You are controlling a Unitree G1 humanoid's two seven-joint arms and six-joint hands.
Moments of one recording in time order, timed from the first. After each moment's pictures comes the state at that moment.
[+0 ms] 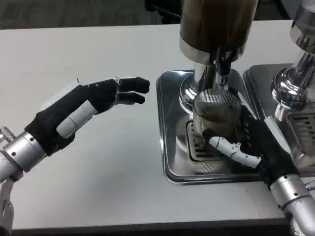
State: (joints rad) left arm -0.42 0.43 0.12 0.78 -0.23 -0.66 -0.91; right arm -0.19 -0.19 0.03 0.62 -0.11 -0.53 0.11
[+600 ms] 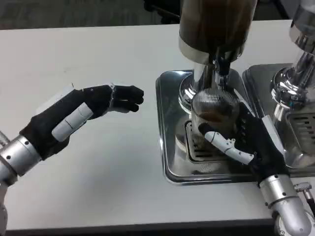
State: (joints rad) left arm -0.40 0.45 0.12 0.78 -0.22 -0.64 -0.90; right arm -0.27 -0.13 0.02 0.82 -0.11 -0.67 0.04
